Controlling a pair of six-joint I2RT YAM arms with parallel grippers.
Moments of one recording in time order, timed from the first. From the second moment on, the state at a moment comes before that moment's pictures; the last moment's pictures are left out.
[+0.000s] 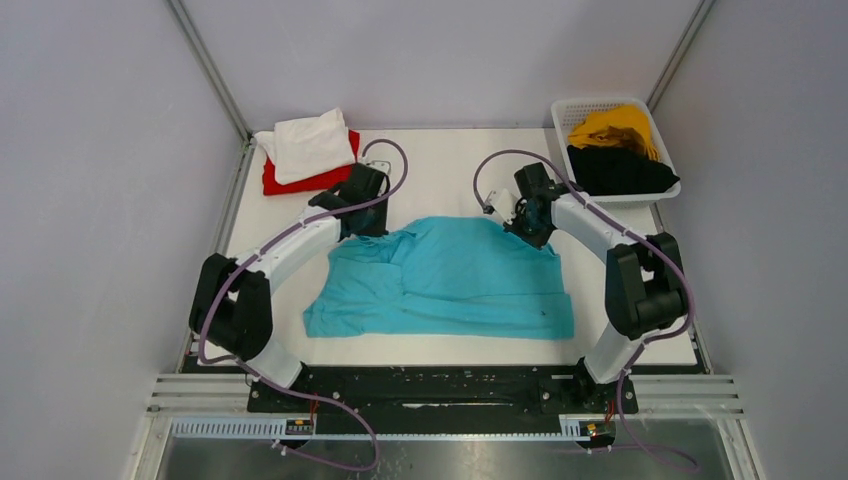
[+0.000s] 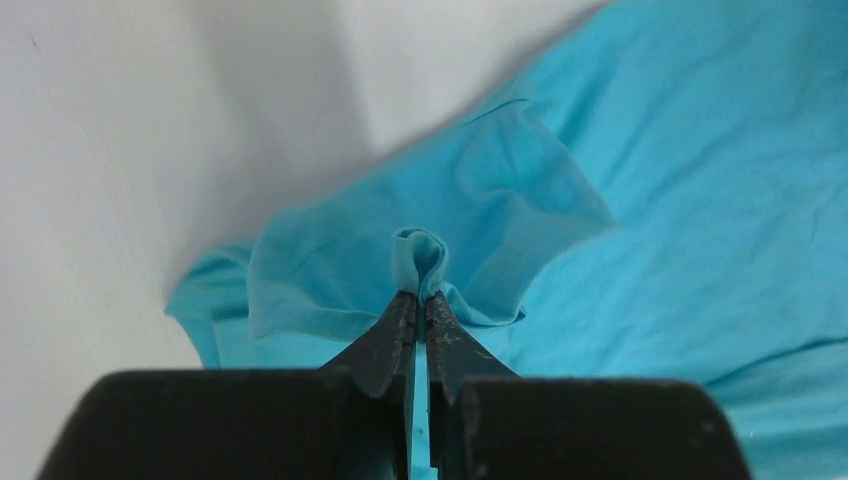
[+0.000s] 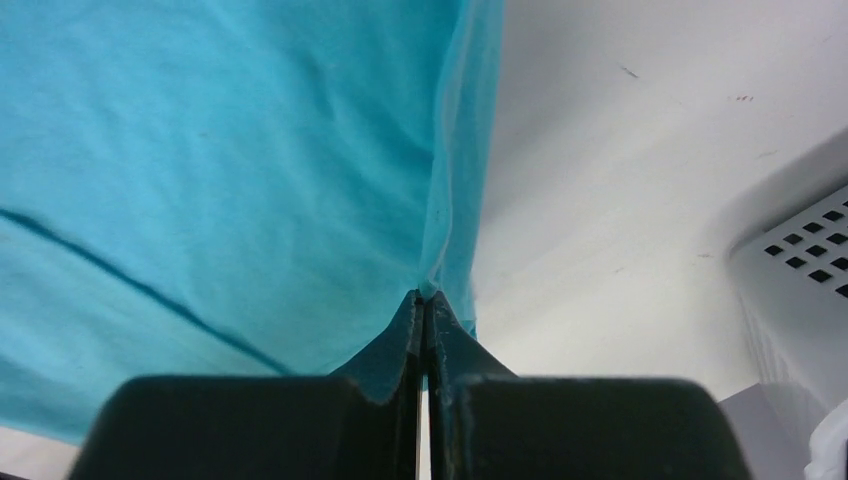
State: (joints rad) left arm -0.45 1.61 1.22 -0.52 -0.10 -0.28; right arm 0.30 1.74 1.23 -0.77 0.01 -0.74
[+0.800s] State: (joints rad) left arm -0.51 0.94 0.78 -0.58 -0.29 -0.59; right arm 0.38 1.42 0.98 -0.75 0.30 -0.55
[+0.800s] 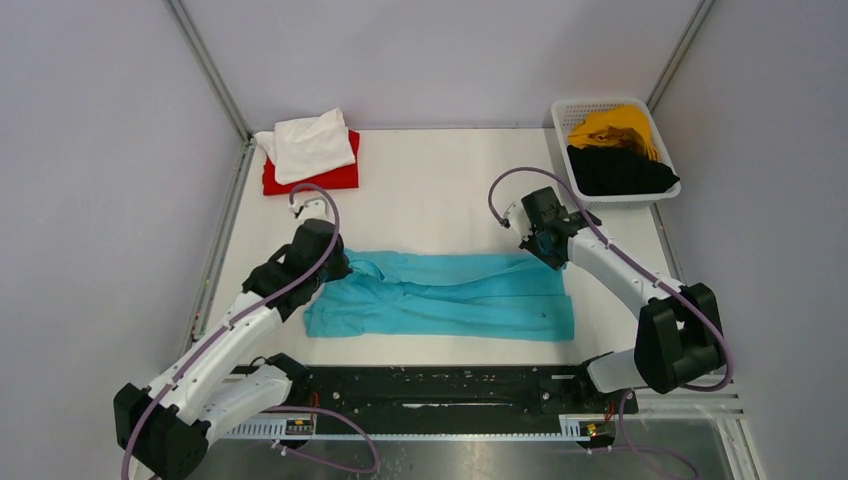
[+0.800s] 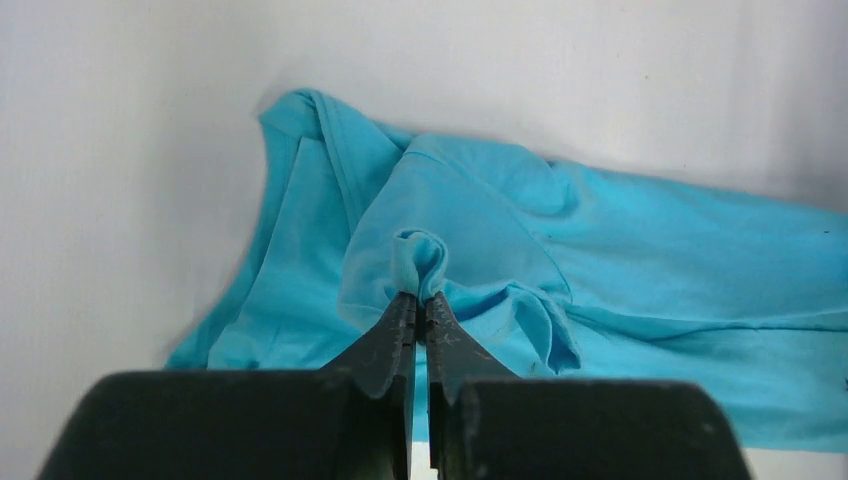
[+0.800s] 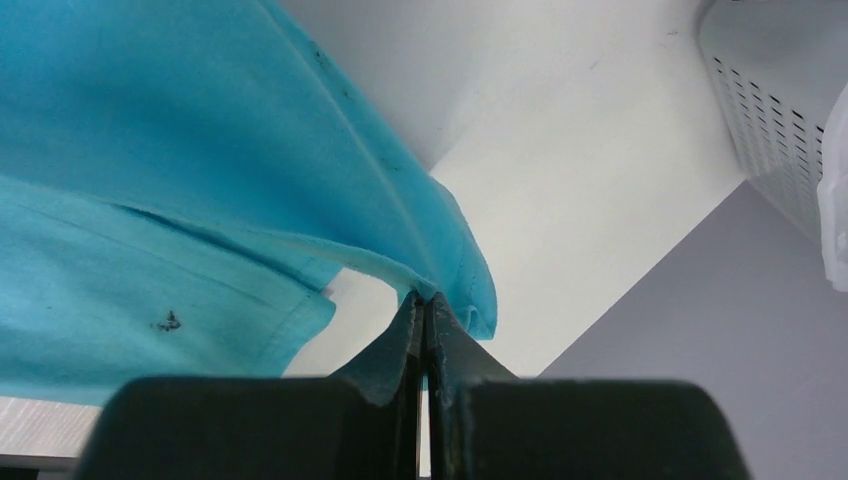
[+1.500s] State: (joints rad) left arm -0.58 0.76 0.54 -0.80 -0.35 -0.87; right arm 0.42 1.40 0.83 -0.78 0.39 -0.34
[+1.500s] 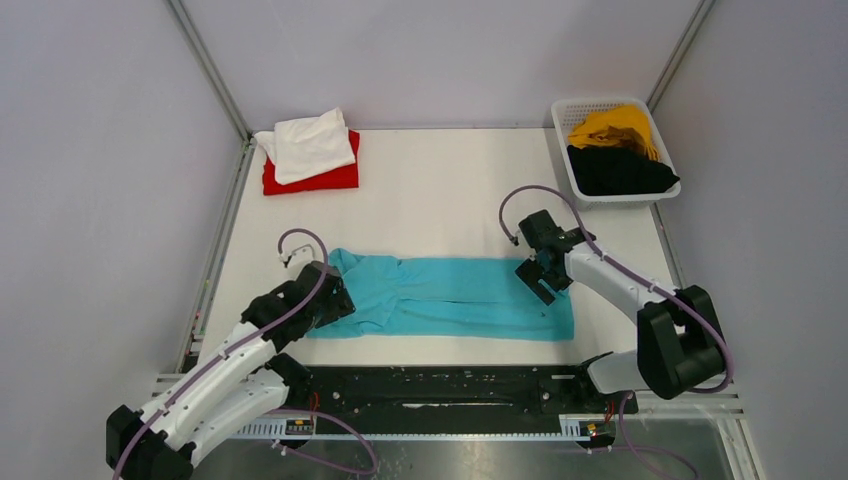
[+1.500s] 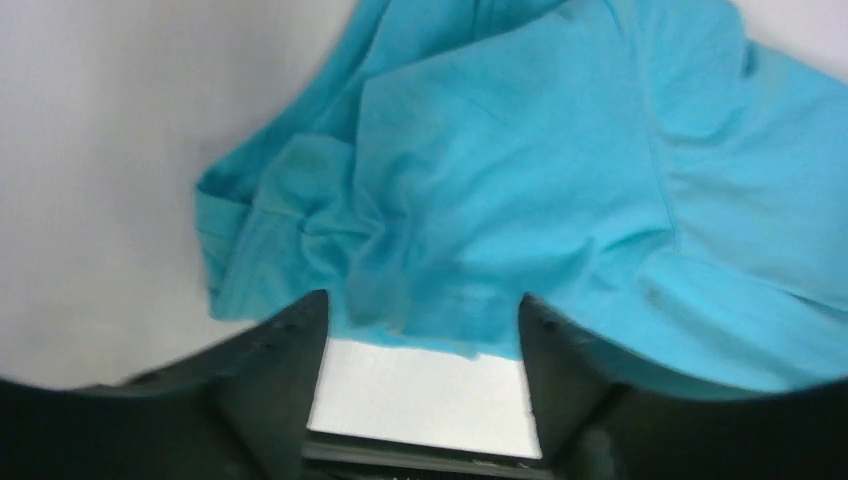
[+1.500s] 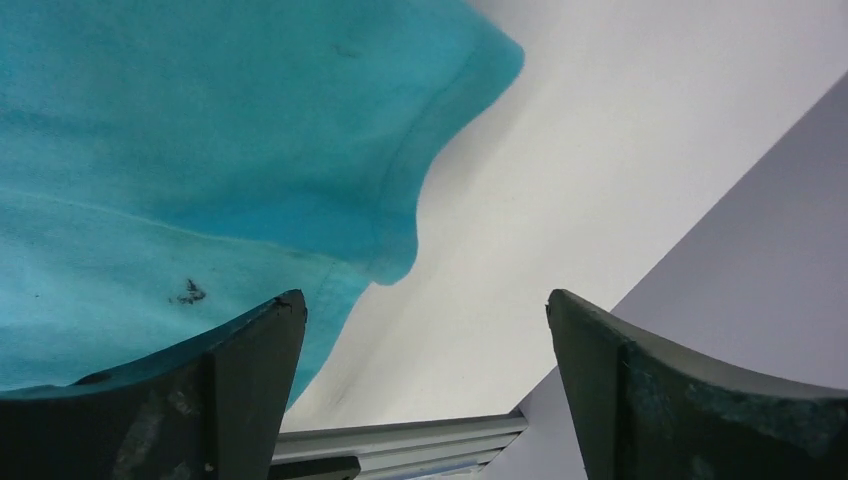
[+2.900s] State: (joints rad) left arm -0.36 2.01 1.29 -0.06 0.06 -0.95; right arm 0.47 1.33 0.57 -0.15 -0.09 0.69
